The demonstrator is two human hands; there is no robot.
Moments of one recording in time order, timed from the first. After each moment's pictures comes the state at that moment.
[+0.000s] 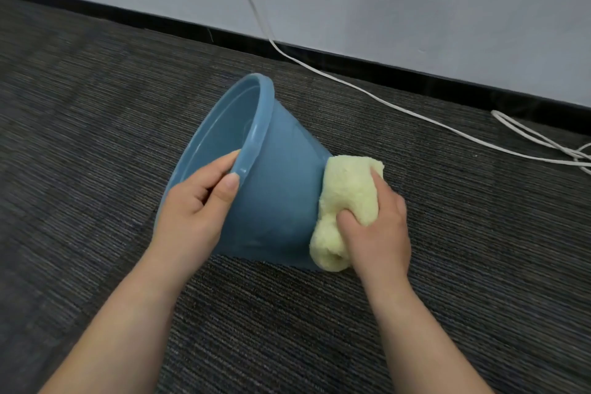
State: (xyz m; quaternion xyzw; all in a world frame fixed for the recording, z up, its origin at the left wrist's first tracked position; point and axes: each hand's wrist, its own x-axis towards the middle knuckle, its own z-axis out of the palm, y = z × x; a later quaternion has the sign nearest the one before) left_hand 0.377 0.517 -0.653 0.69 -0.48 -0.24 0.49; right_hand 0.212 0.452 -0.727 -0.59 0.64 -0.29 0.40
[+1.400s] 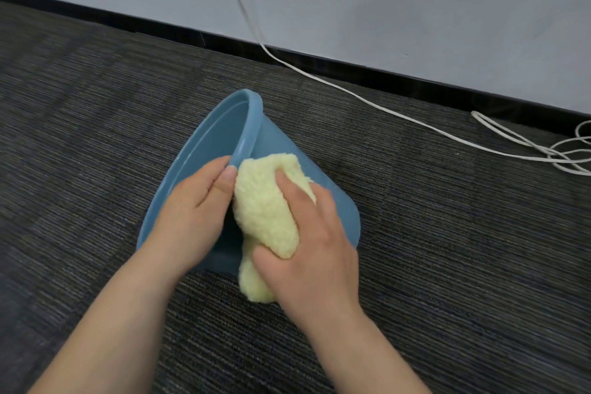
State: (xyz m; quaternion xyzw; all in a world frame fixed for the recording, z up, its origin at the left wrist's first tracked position) left_hand 0.372 0.521 -0.645 0.71 -0.51 -0.27 0.40; right_hand 0.236 0.512 -0.668 -0.75 0.47 -0.25 0.39
